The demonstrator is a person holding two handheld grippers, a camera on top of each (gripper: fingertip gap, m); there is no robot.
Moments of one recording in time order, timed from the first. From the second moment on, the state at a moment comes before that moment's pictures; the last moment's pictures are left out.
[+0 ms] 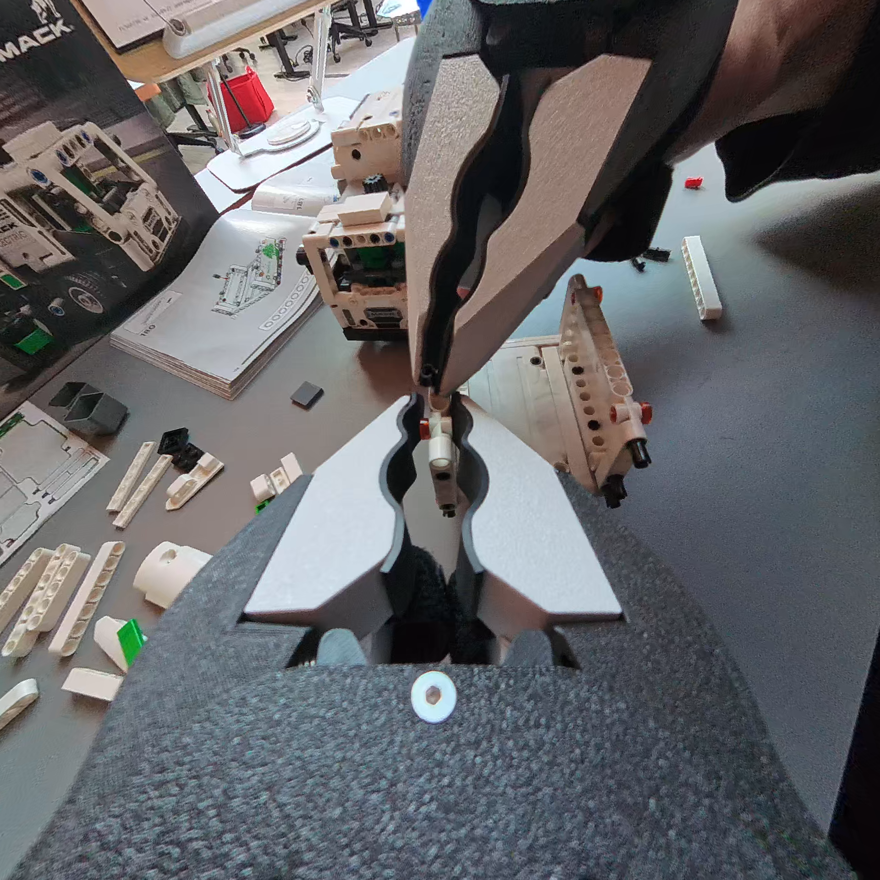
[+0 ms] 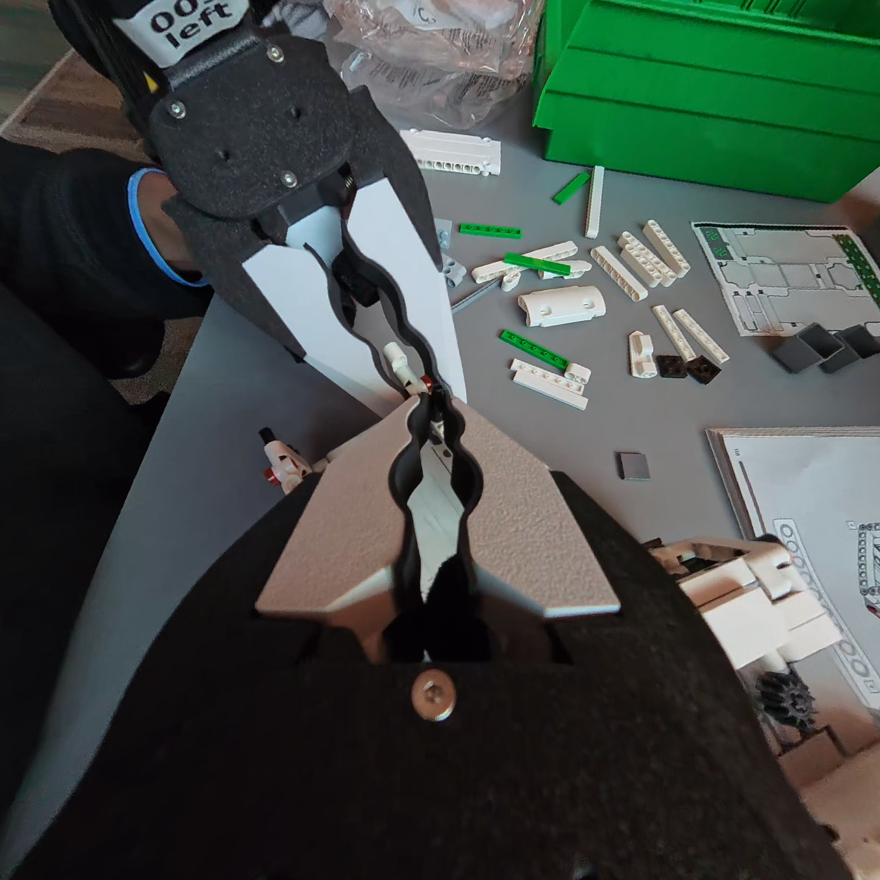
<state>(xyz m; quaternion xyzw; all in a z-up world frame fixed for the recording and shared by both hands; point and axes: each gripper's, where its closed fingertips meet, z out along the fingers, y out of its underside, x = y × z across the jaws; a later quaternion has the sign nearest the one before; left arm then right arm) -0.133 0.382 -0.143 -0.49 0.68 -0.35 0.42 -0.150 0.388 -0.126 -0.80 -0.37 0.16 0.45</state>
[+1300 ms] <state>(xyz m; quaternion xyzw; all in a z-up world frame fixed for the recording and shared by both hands) -0.133 0.384 -0.144 -0.50 0.68 -0.35 0.41 -0.145 0.388 -0.127 -0.80 -0.35 0.15 0.46</state>
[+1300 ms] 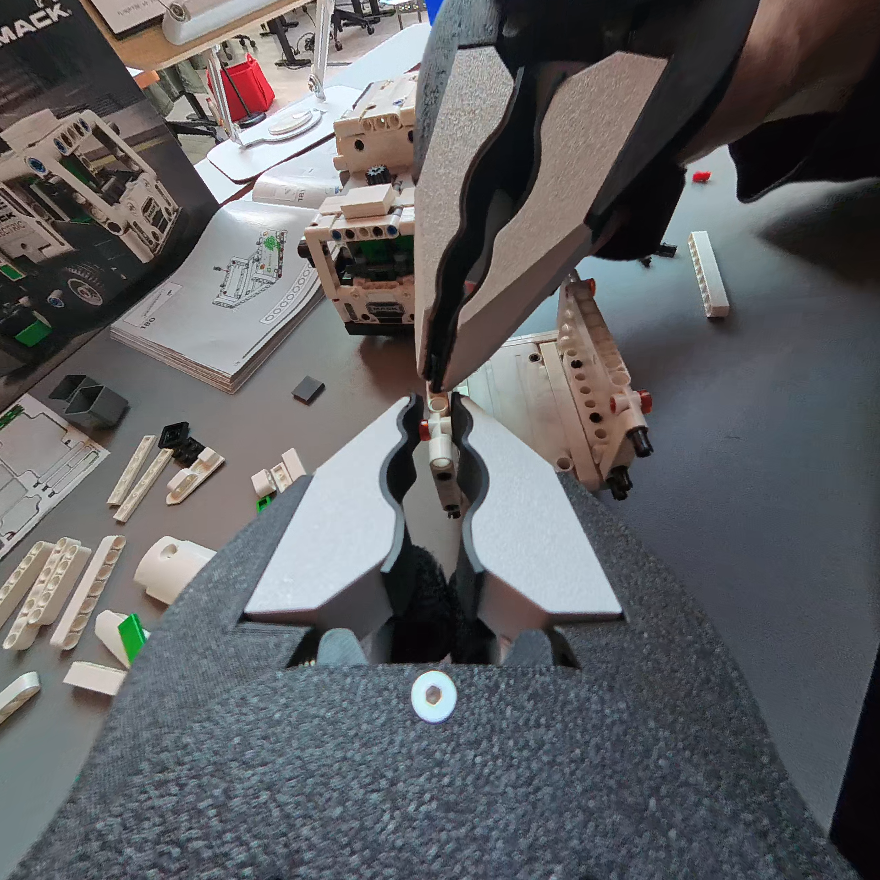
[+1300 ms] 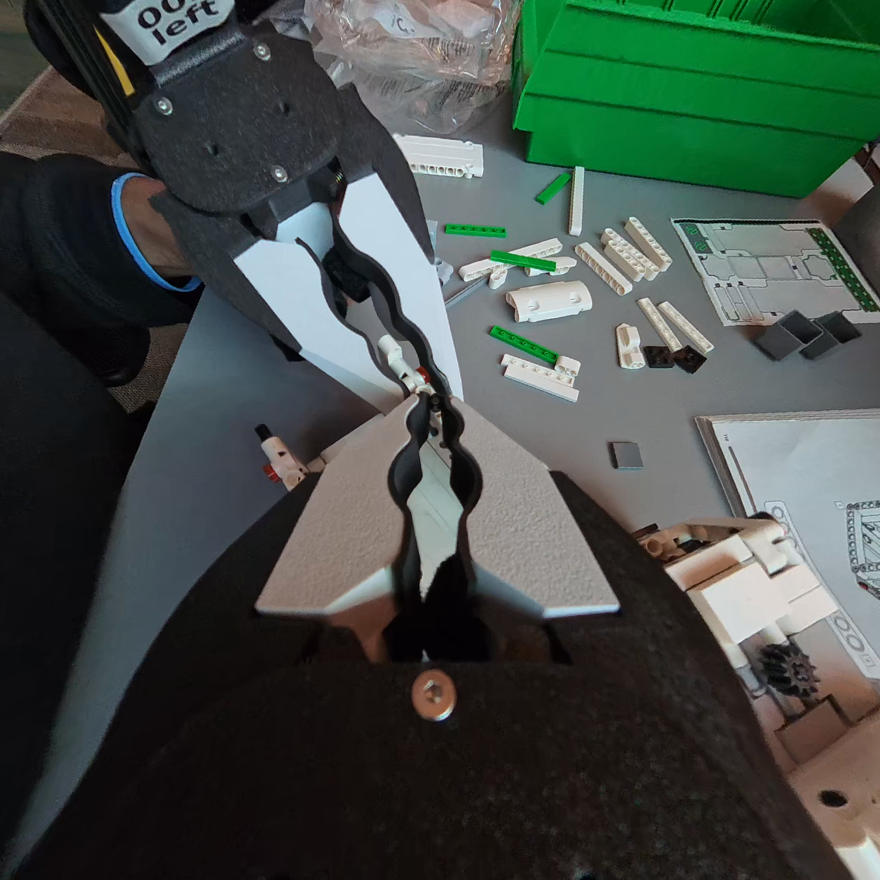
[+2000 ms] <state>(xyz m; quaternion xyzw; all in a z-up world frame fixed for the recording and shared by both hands) -0.131 0.378 -0.159 -0.49 0.71 -0.32 0.39 -0.144 0.381 -0.141 -0.87 -0.38 0.13 0.30</state>
